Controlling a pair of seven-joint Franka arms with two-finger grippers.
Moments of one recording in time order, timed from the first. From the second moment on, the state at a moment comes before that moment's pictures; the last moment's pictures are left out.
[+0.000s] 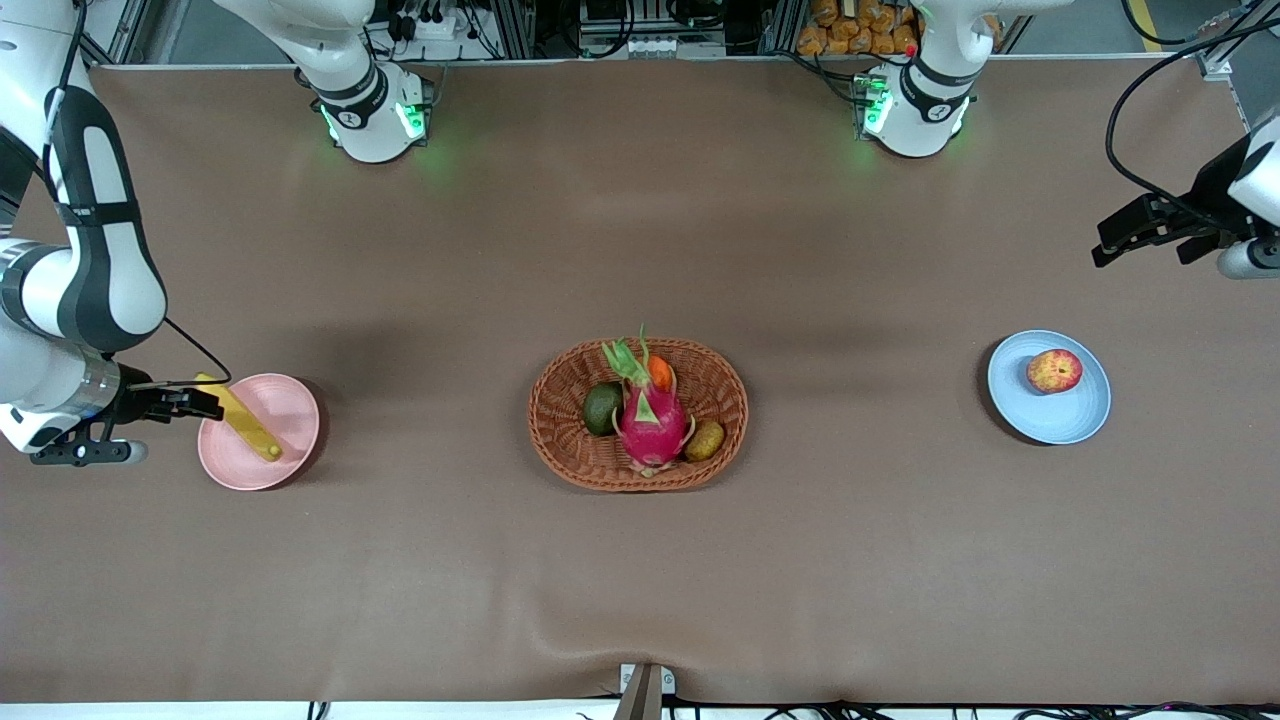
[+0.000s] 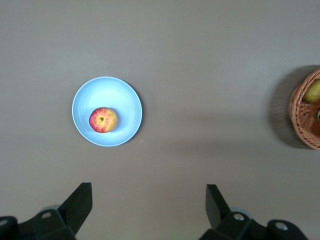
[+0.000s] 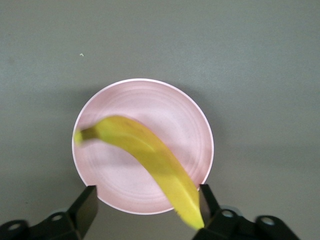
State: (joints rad) left arm -0.04 -0.10 0.04 -1.72 -0.03 1.64 -0.04; right arm -0.21 0.41 -0.02 -1.79 0.04 2.14 -0.27
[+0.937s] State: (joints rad) left arm -0.05 -0.10 0.03 -1.65 -0.03 1.59 -0.09; right arm -0.04 0.11 0.01 -1.73 0.04 1.79 -0.12
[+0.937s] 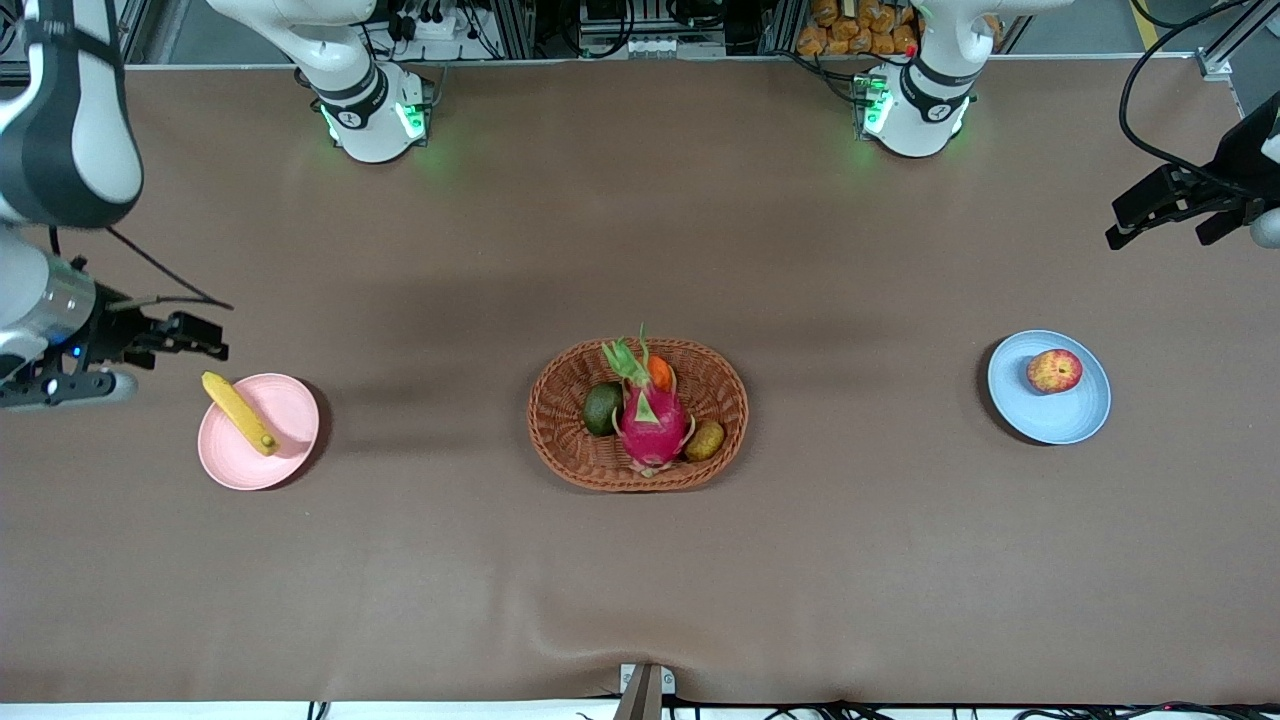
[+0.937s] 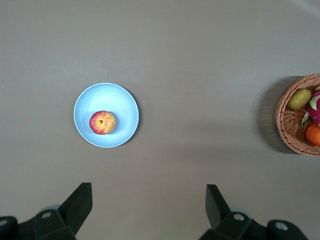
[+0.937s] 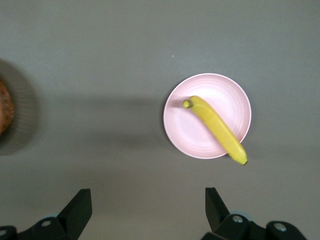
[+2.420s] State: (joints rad) left arm -0.05 -0.10 0.04 -1.65 -0.02 1.56 -0.05; right arm -0.03 -0.05 -0.04 -1.63 0.03 1.50 0.00
